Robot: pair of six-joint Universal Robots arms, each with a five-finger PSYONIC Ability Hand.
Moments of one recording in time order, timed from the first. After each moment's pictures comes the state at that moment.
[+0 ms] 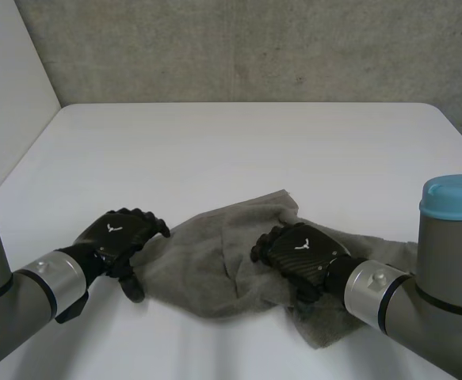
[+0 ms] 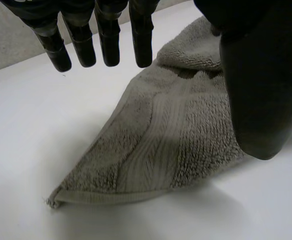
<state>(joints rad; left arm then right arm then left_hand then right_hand) 4.49 -1.78 -1.92 3.18 -1.17 3.43 2.03 -1.24 1.73 0.09 1.13 2.68 0.31 0.31 0.23 0.23 0.09 0.34 0.35 0.22 0.25 0.11</state>
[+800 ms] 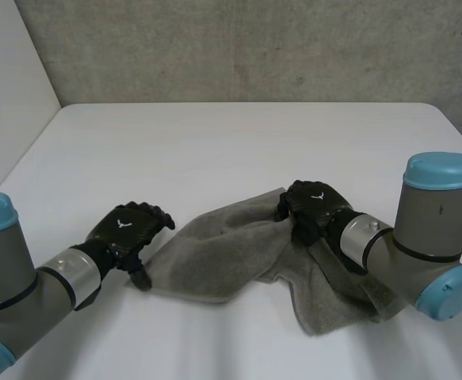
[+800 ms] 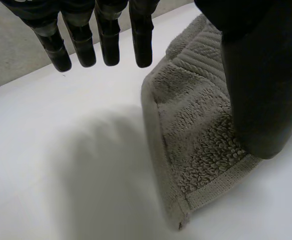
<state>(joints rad) 4.47 -1.92 -1.90 3.37 -1.17 3.45 1.95 -0.98 1.48 -0.09 1.19 2.93 0.31 0.30 0.23 0.23 0.09 1.32 1.31 0.22 0.25 1.15</state>
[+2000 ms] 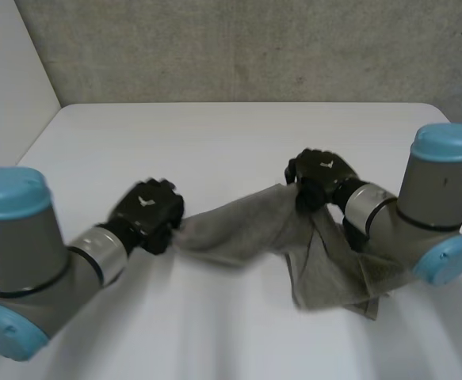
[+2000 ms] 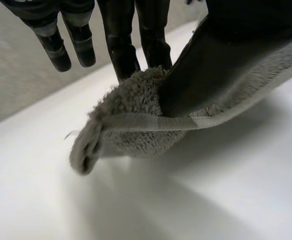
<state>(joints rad) 4.32 -1.92 -1.73 3.31 -1.31 3.39 1.93 -0.94 1.31 -0.08 1.21 3.01 1.30 1.32 0.23 0.23 1.14 1.29 1.28 0.22 0.25 1.12</state>
